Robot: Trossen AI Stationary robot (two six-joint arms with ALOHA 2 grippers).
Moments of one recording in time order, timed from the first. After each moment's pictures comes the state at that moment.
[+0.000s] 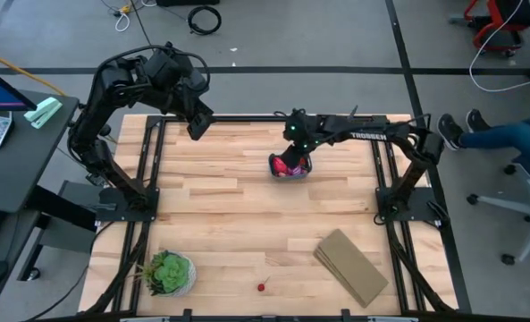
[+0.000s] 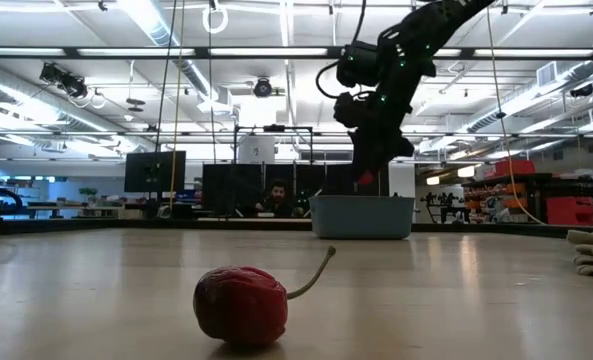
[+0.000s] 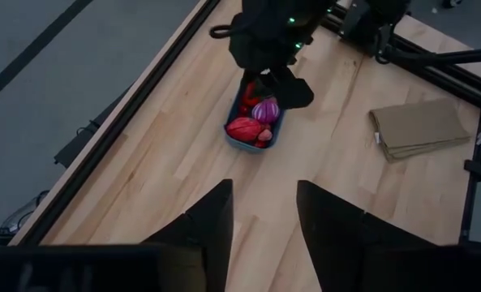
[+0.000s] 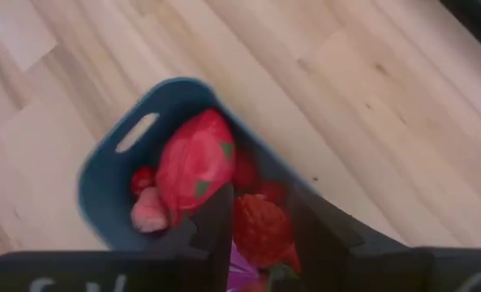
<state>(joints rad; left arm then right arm) 0.42 1.61 2.36 -1.57 0.07 -0.15 -0.45 1.73 1.24 -0.61 -0.03 0.28</state>
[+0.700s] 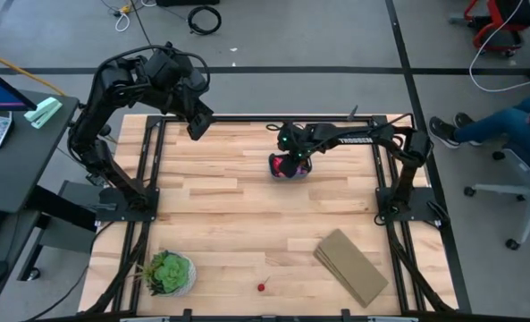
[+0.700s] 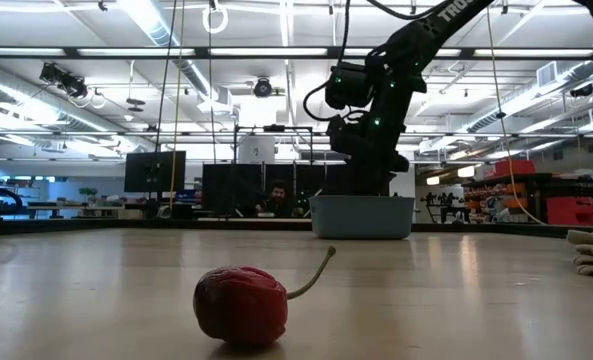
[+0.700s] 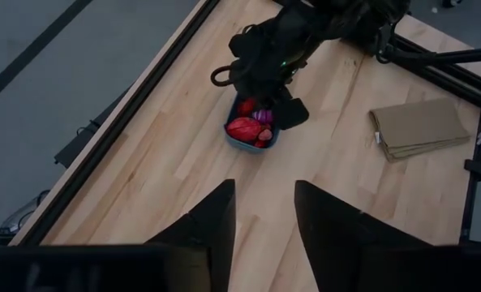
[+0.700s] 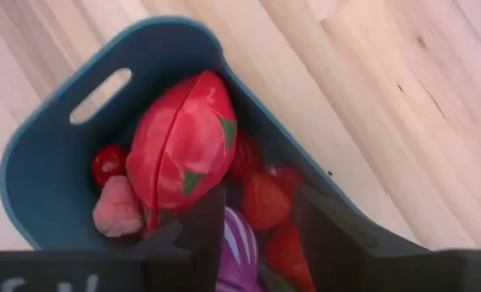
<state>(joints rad) 0.42 1.61 2.36 -1.57 0.07 -0.14 -0.40 1.84 1.24 -0.59 0.04 0.23</state>
